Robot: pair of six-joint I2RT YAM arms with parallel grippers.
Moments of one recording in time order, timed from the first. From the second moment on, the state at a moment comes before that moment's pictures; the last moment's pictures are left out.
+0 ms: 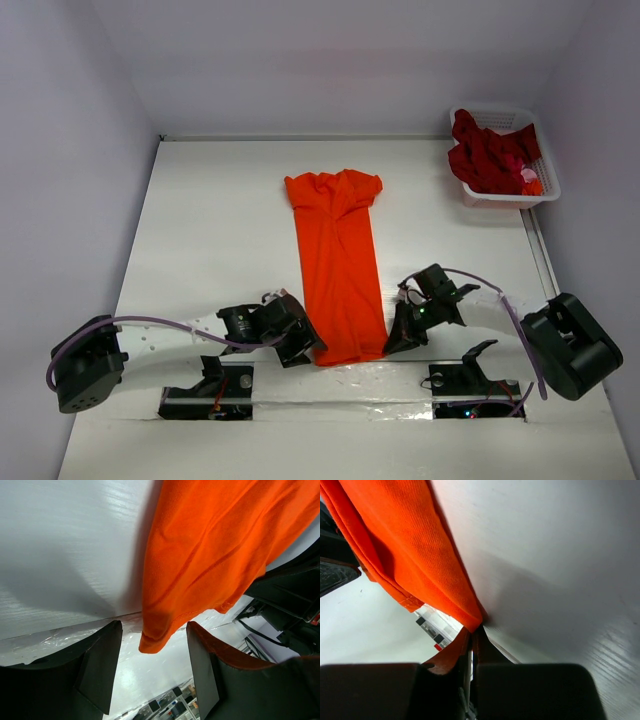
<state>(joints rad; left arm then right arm) -1.13 1.02 0.35 -0.32 0.08 -1.62 0.52 1.27 0.31 -0.29 -0.72 0.73</state>
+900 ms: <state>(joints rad) -1.15 1.05 0.39 -0.36 0.11 -1.58 0.52 1.31 0.31 -0.23 -0.74 0.70</state>
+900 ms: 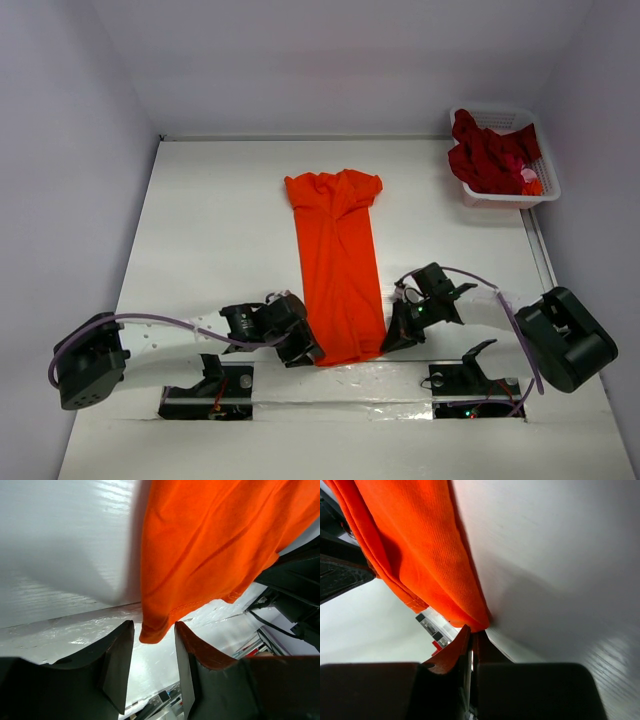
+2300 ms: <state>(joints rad) -1.15 1.07 0.38 -0.36 0.15 -1.58 0.52 1.34 0.34 -0.23 -0.75 0.69</state>
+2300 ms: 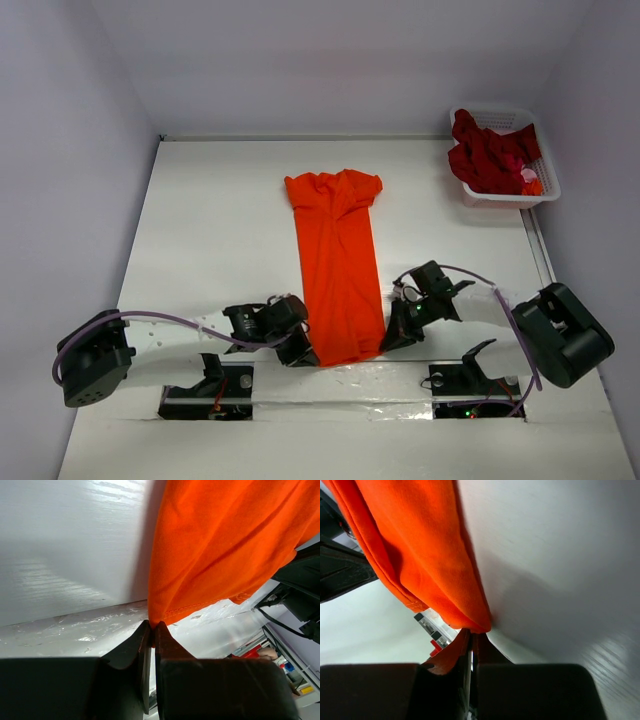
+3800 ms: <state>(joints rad) -0.92 1.06 0.67 -0.62 0.06 -1.42 0.52 1.18 0.69 -0.66 -0.56 0.65</state>
